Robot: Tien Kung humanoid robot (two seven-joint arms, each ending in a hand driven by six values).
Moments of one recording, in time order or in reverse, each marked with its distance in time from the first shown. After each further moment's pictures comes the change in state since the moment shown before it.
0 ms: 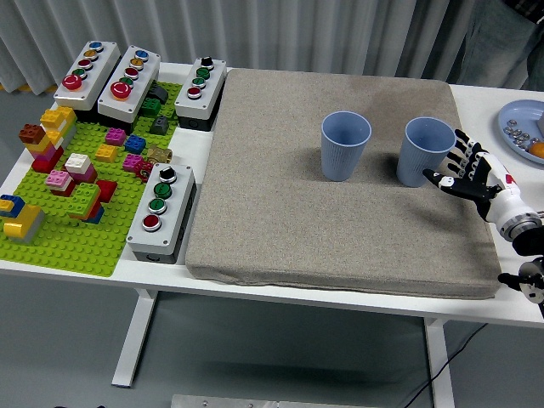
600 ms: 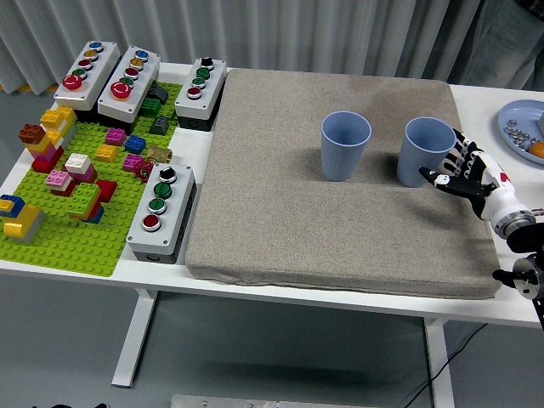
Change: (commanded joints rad) left arm -0.007 0.001 0.021 0.000 -0.021 0.001 -0.005; right arm 0.029 0.018 -0.011 -0.046 0.002 0.001 0.006
